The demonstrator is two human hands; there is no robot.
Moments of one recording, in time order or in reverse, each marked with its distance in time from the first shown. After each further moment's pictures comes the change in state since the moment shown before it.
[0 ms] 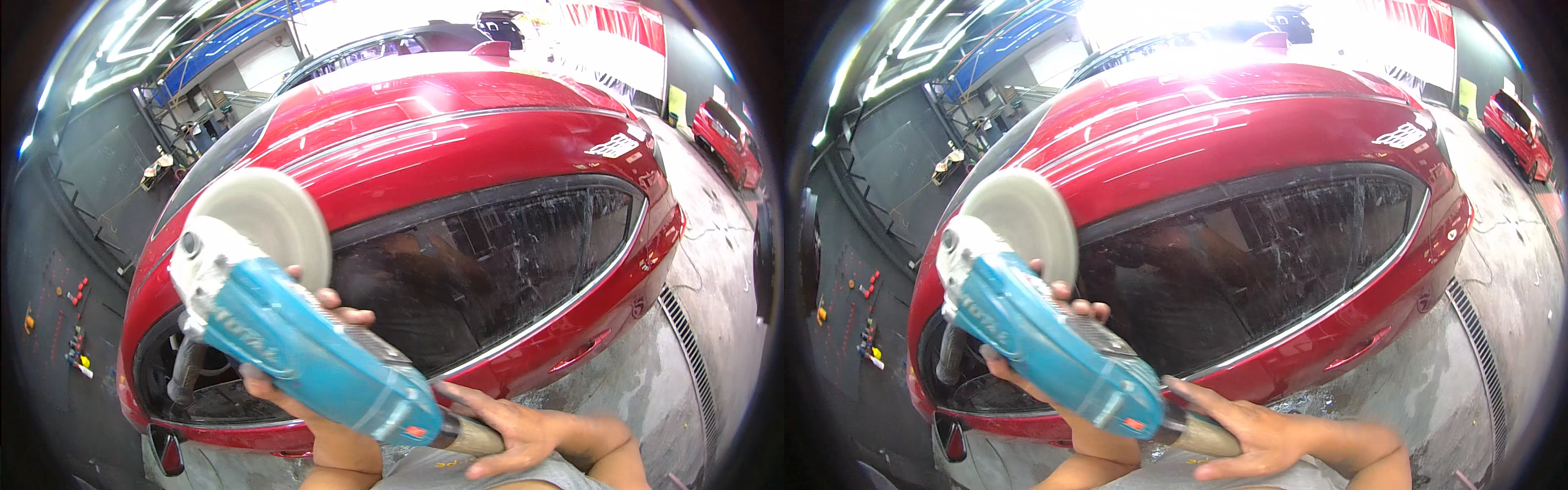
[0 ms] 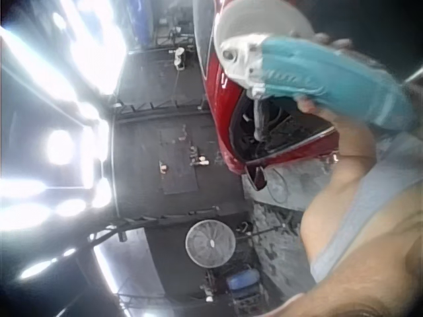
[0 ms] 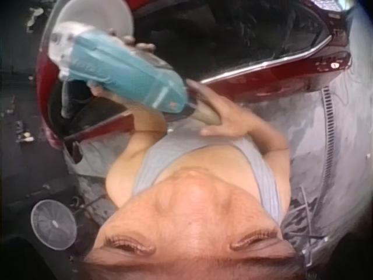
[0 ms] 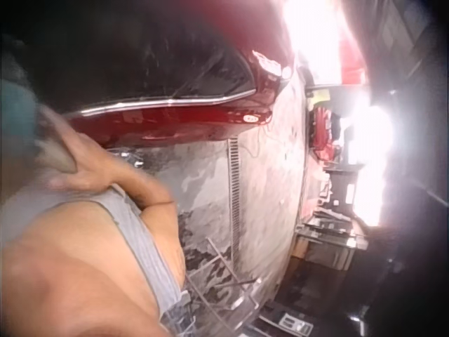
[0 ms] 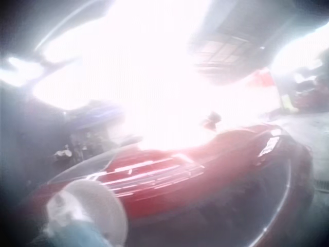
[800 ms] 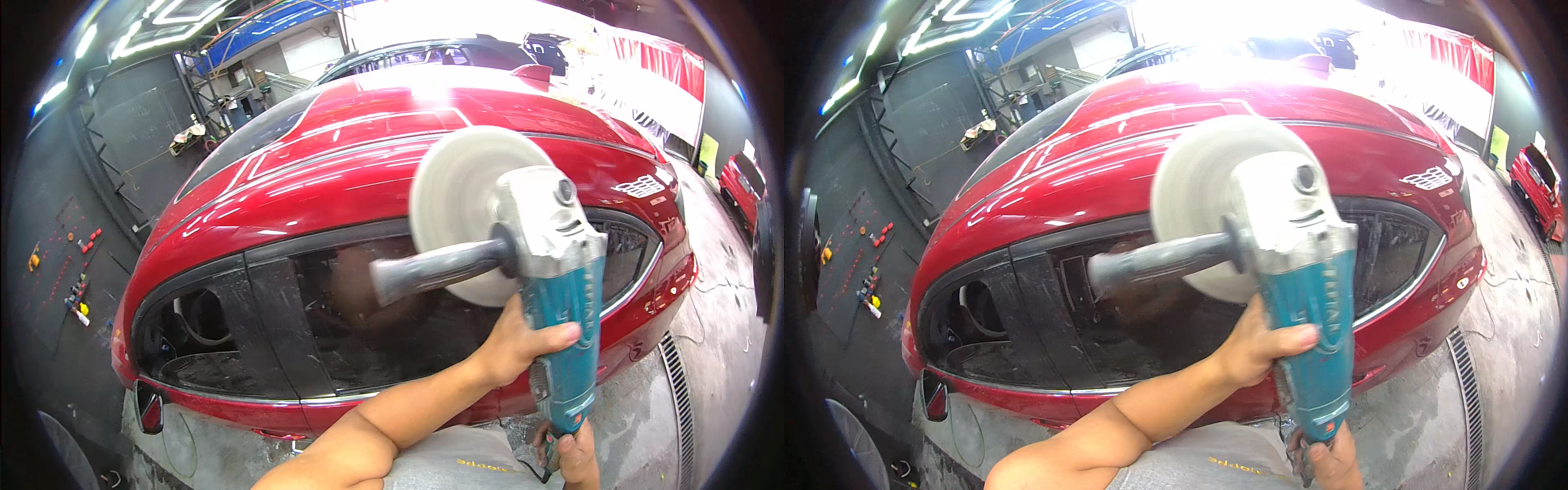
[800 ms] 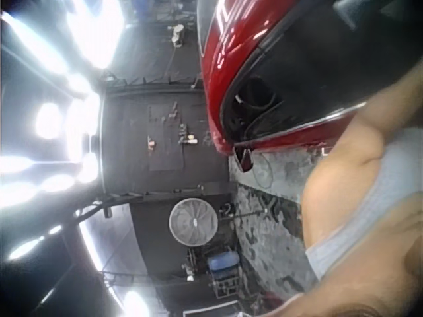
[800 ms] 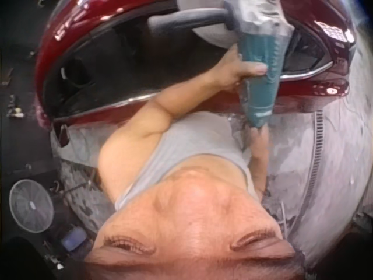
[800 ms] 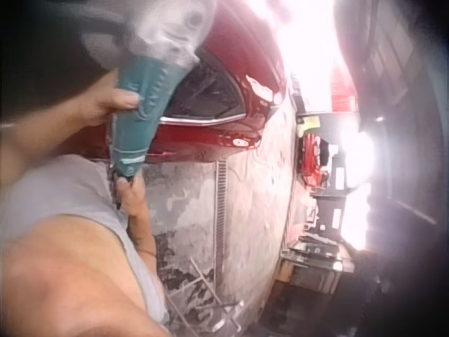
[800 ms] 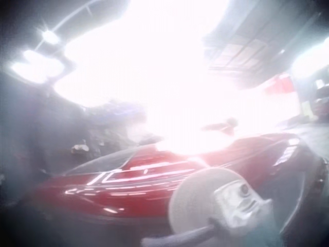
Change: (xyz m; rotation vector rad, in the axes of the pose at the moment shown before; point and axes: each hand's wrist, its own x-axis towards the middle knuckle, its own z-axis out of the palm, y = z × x) left_hand 0.014 -0.164 0.069 0.208 -0.313 -0.635; right_hand -0.142 0.054 0.022 0.216 0.829 0.173
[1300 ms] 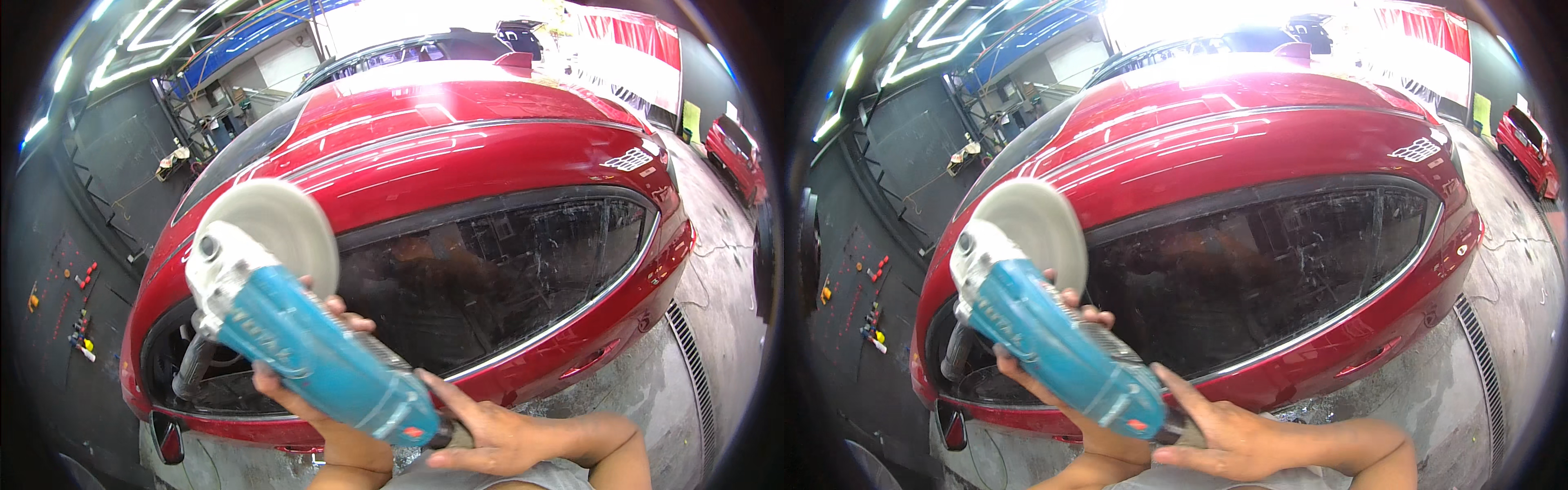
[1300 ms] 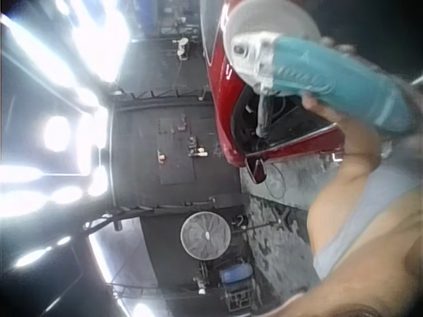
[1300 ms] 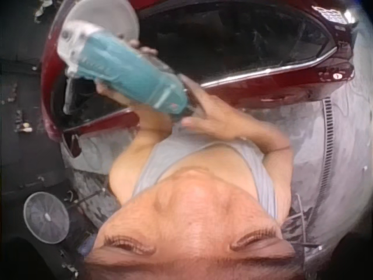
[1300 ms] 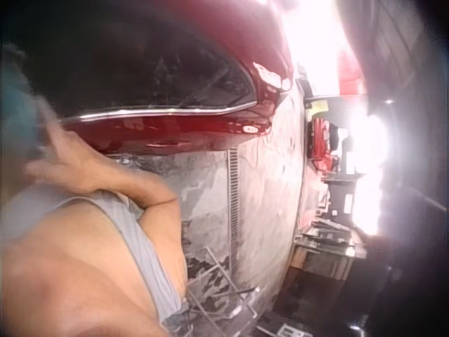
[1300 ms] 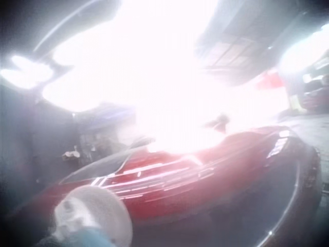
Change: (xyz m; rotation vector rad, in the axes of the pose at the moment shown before) left_hand -0.159 0.117 -0.073 -0.180 0.495 0.691; right_hand 0.102 -0.099 0.160 -0.318 -0.841 0.074
